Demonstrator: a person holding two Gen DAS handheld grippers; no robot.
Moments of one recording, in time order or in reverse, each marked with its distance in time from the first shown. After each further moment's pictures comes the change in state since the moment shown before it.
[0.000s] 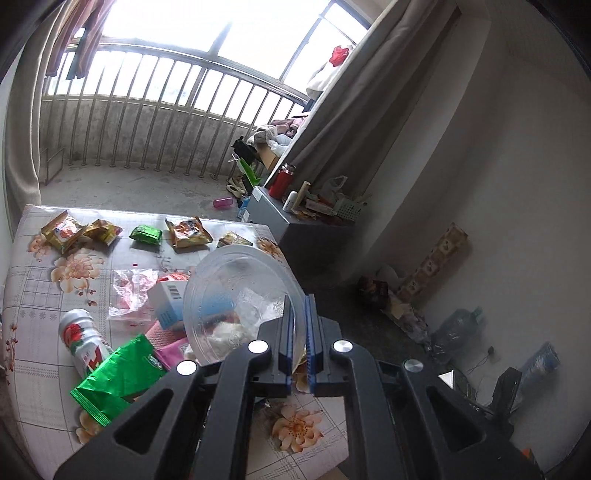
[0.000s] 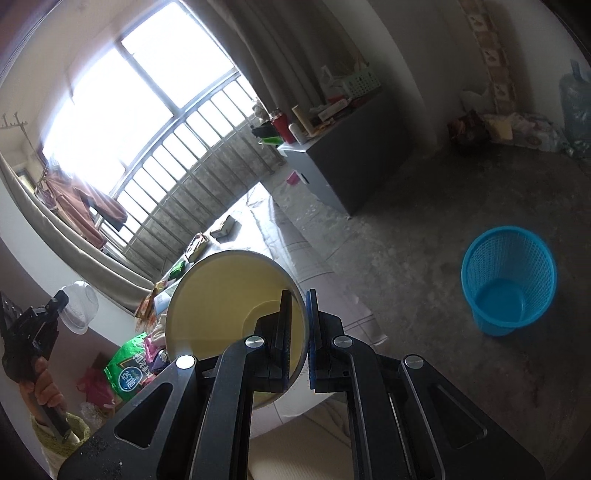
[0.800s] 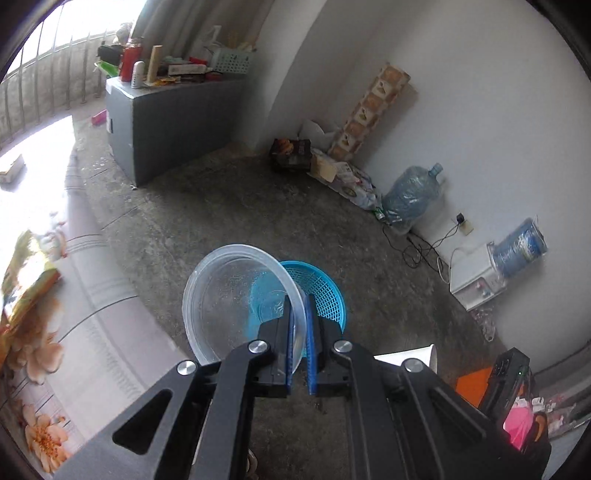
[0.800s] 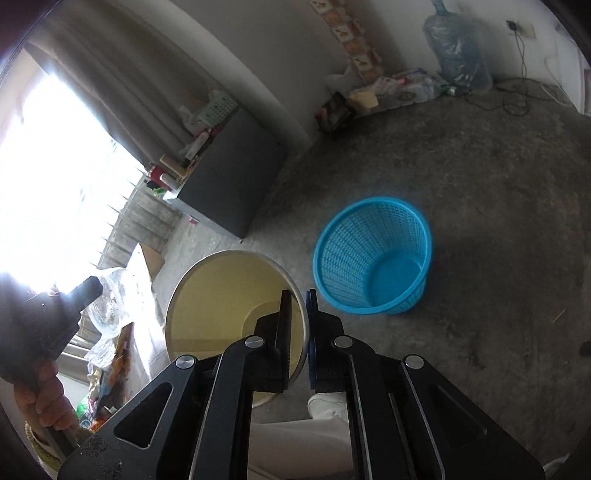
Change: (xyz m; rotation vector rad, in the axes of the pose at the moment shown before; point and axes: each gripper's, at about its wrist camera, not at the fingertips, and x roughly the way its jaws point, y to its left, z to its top) left arm 0.293 -0.281 -0.134 0.244 0.515 -0.189; right arm -0.039 -0.210 -0.001 0.342 -0.066 -0.255
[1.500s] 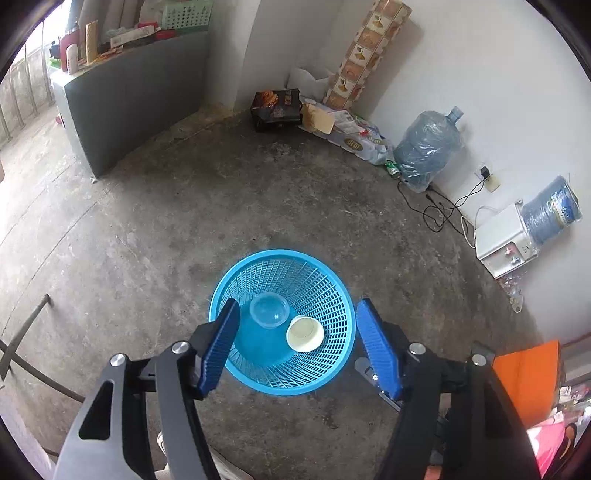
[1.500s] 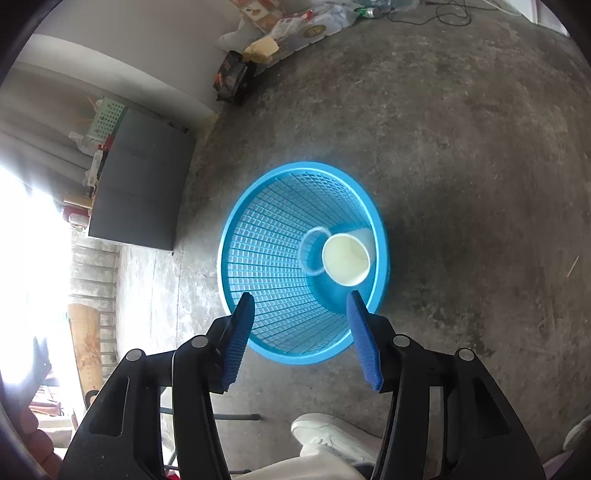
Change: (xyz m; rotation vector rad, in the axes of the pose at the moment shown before) left arm 0.189 -0.052 0.035 0.092 0.134 0.053; right arm 0.128 -0.109 0.032 0.264 0.138 -0.148
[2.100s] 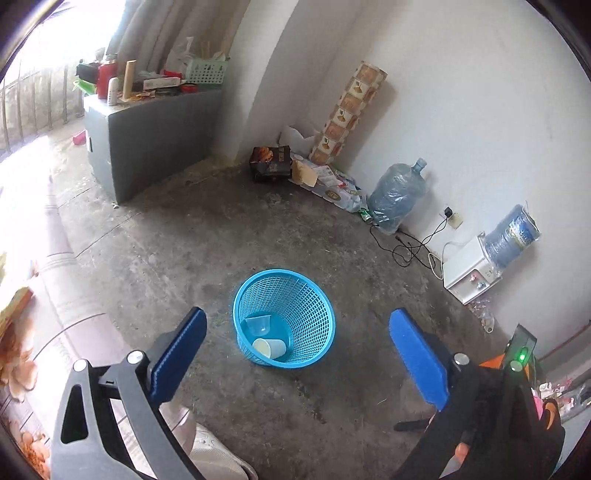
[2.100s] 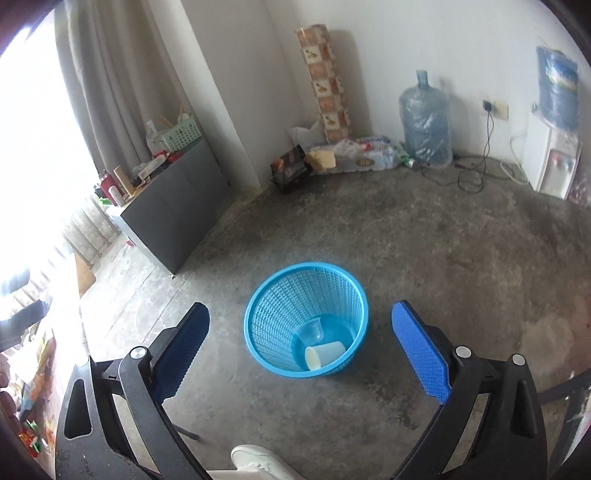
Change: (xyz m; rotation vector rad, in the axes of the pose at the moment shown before) left arm -0.180 0.047 -0.076 -0.037 -0.203 -0.080; right arm -0.151 0.083 -0.070 -0.423 -0.434 -0.110
